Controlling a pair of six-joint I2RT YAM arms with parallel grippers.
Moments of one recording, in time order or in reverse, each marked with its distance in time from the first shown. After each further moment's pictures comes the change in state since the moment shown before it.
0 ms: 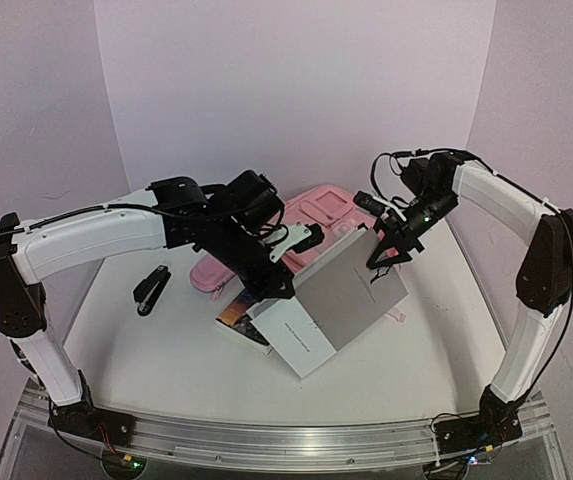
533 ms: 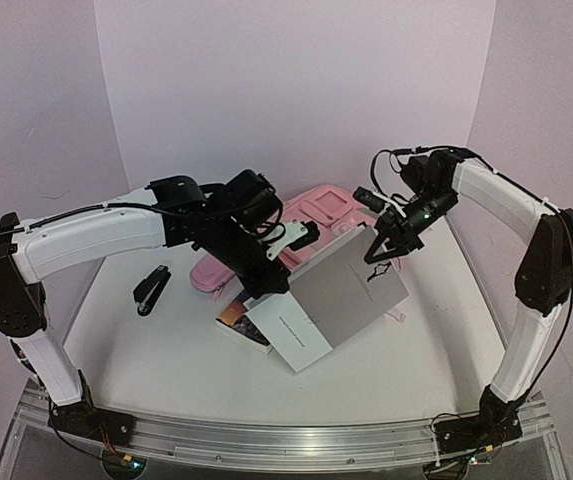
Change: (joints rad) left arm 0.004 0.000 0.000 -0.010 -0.069 0.017; right arm 0.001 0.009 0.028 -0.018 -0.024 0.024
